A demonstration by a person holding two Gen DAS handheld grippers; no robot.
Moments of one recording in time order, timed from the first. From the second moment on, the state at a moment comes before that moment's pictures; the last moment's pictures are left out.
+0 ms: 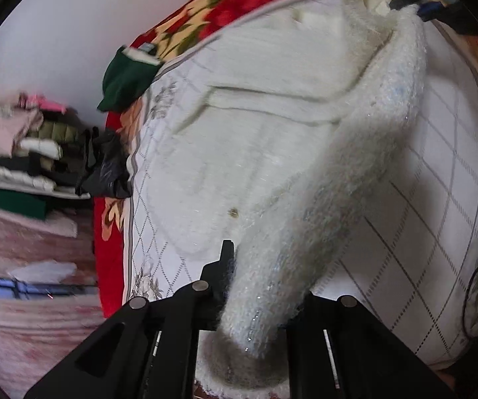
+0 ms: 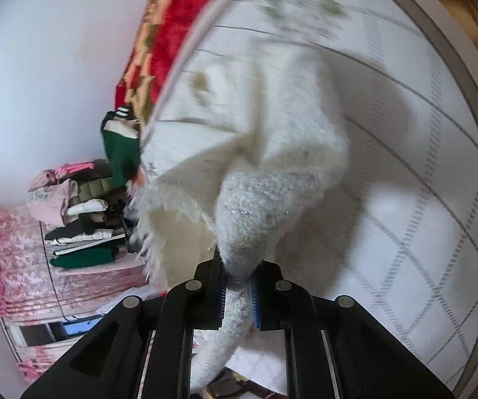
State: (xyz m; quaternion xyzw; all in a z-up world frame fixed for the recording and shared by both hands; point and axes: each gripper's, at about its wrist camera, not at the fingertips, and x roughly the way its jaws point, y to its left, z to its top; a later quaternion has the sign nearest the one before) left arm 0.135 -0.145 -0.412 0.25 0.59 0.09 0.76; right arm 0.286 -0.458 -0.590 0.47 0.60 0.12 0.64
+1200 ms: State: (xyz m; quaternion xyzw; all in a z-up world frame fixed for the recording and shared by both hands) left arm 0.319 0.228 -0.506 -0.23 0.63 0.12 0.74; right arm 0.506 -0.228 -0.574 0.26 0.63 0.05 0.73
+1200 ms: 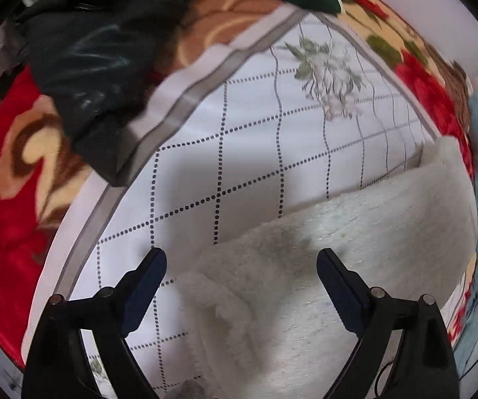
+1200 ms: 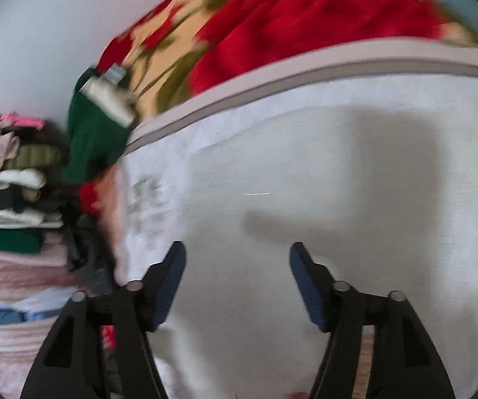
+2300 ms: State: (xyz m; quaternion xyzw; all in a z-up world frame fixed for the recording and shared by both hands) left arm 0.333 -0.034 -0.498 -0.05 0.65 0.04 0.75; right arm 0.229 -0.393 -0.667 0.51 0.59 -0.12 0.61
